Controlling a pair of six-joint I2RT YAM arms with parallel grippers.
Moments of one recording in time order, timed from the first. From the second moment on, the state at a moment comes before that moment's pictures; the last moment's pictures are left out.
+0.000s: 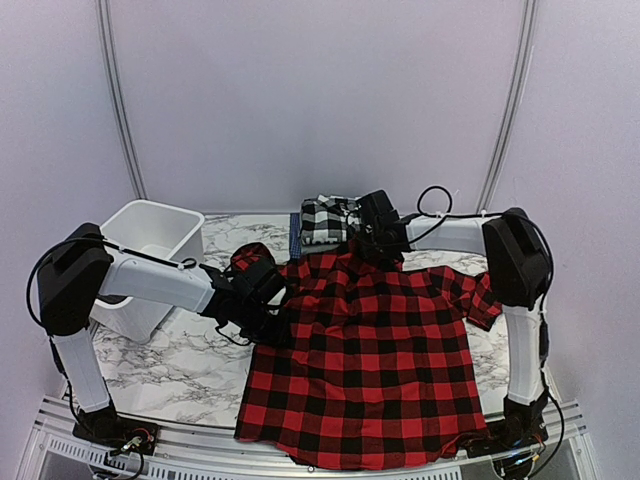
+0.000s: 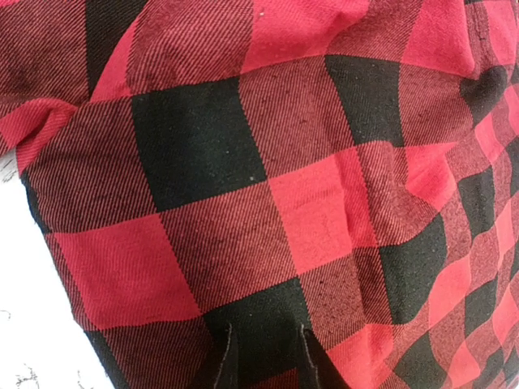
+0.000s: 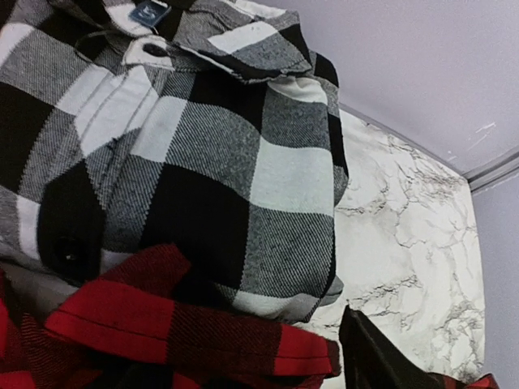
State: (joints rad) left arm -0.90 1.85 1.07 -0.31 0.08 -0.56; right arm 0.58 2.16 1.62 -0.23 0.56 0.03
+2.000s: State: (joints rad) left arm -0.88 1.83 1.08 -0.39 0.08 -0.53; right arm 0.34 1.89 1.10 -0.11 -0.06 0.48
